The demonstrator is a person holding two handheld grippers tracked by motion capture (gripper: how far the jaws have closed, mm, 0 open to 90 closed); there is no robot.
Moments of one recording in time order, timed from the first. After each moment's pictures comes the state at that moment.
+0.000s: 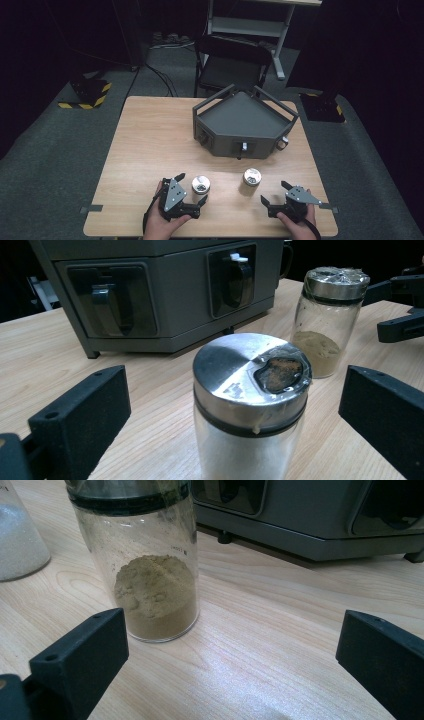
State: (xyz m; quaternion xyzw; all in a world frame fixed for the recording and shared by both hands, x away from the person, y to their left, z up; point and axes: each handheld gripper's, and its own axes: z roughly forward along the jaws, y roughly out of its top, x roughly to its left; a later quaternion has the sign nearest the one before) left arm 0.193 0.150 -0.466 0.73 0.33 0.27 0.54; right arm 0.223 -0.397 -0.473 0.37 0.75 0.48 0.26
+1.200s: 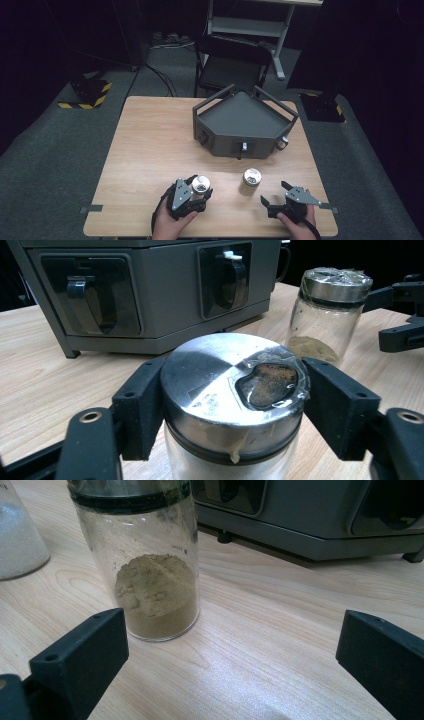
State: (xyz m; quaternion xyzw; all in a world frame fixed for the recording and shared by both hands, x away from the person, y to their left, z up) left arm 0.200 0.137 -0.480 0.72 0.34 0.27 0.55; right arm 0.221 -0.396 -0.473 0.37 0.75 0.47 0.26
